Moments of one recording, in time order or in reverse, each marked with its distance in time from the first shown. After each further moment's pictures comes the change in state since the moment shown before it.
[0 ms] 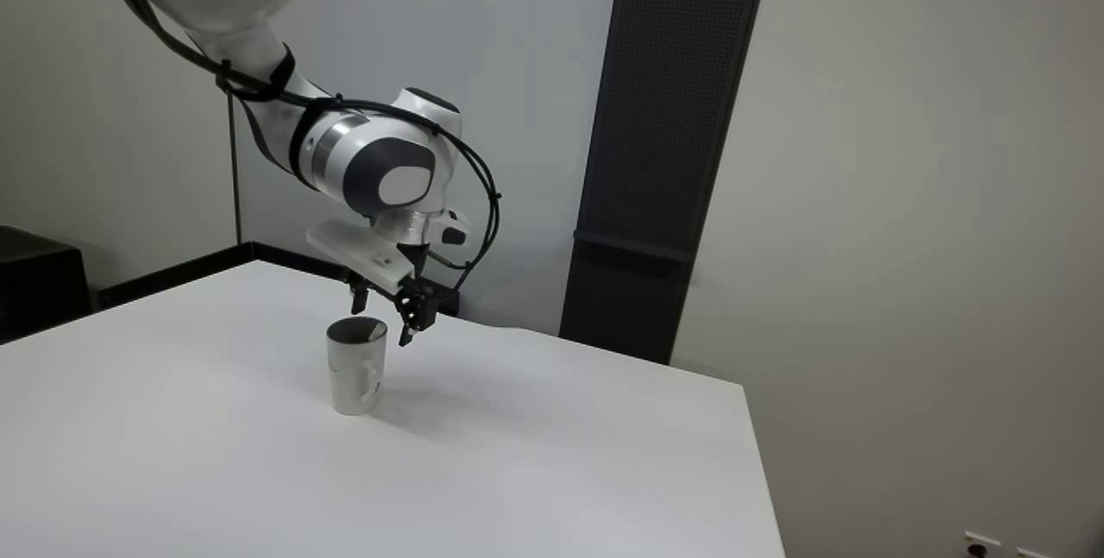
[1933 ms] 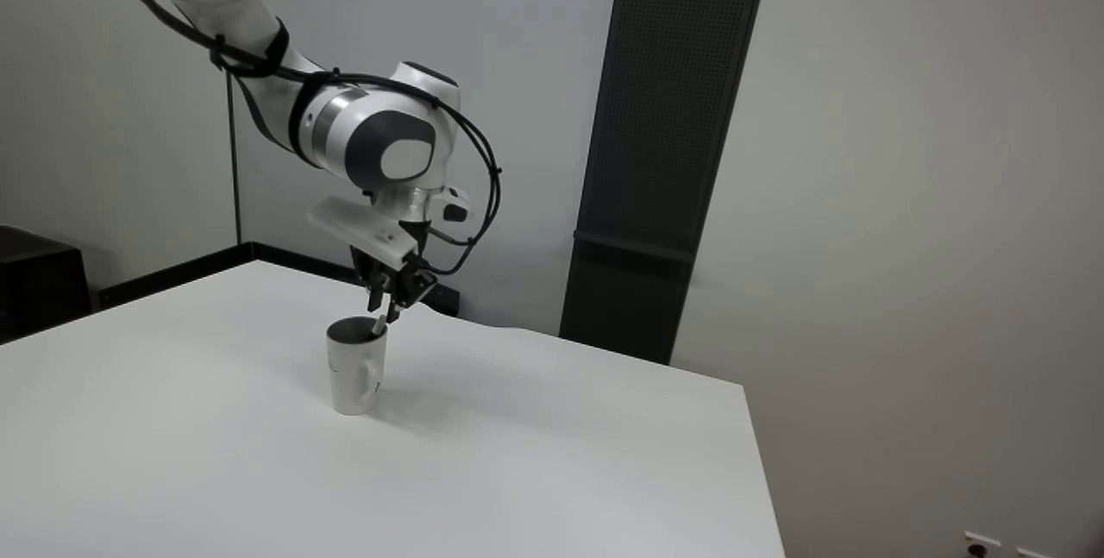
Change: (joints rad) arm 0.012 -0.033 -0.008 0.018 -0.020 -0.028 0.002
